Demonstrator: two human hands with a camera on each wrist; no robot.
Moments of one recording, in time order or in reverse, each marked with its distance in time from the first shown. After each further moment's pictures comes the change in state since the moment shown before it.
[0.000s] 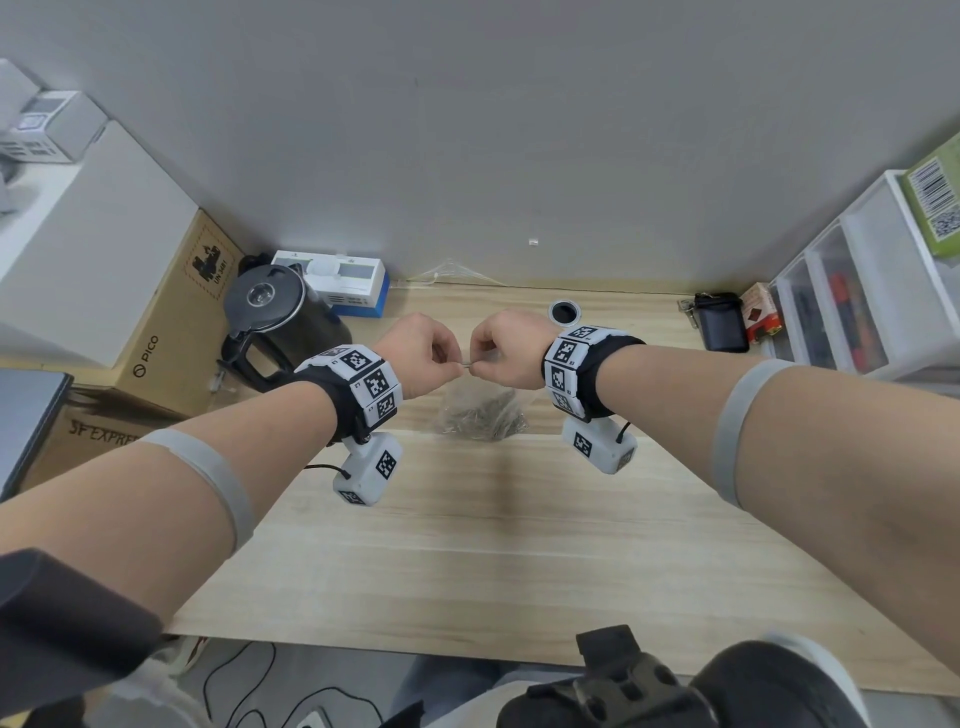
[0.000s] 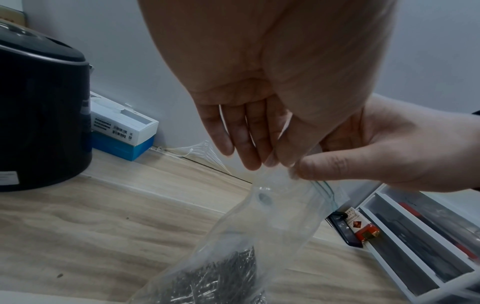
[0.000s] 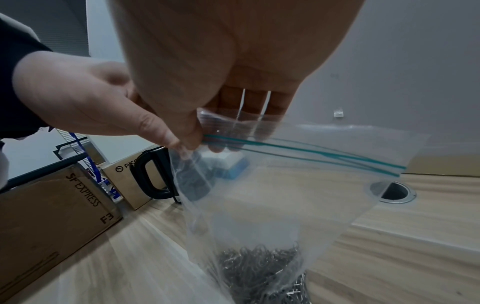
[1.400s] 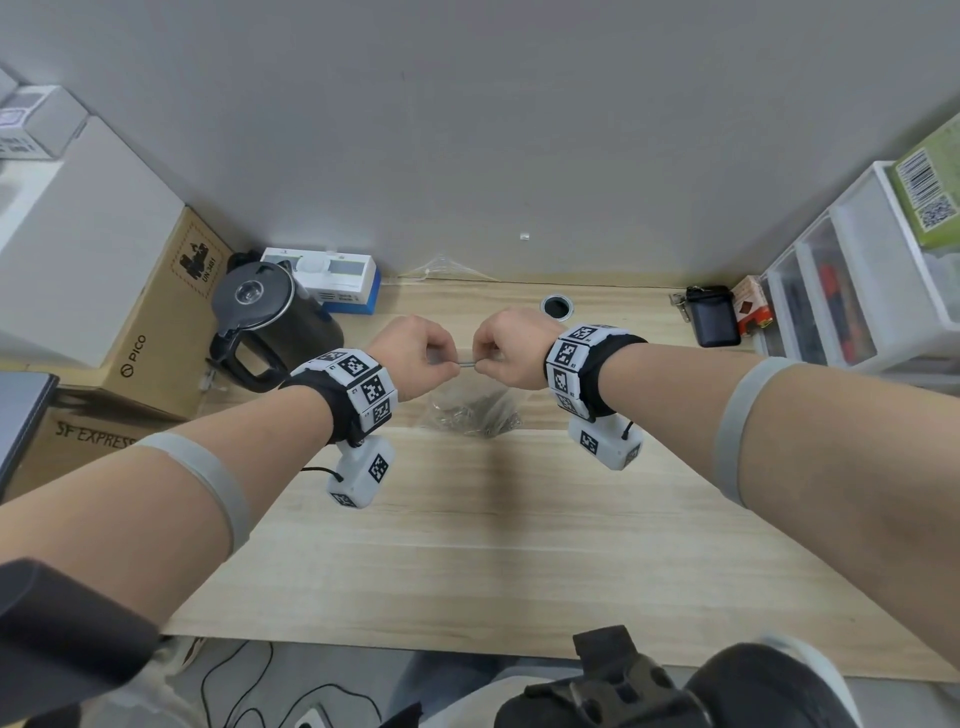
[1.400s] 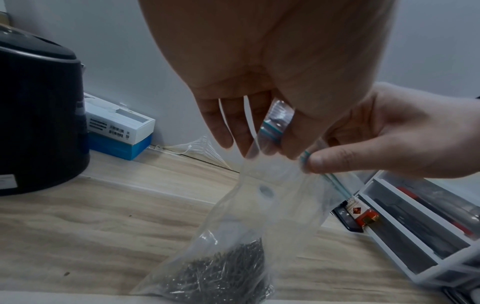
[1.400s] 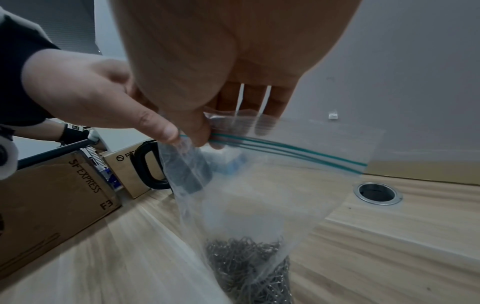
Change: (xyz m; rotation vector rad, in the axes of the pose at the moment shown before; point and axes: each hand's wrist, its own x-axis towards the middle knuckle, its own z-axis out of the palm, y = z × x) left_hand 0.001 -0.003 0.008 0.034 0.007 0.048; right_hand -0.008 0.011 0.001 -0.077 -0.001 -0.015
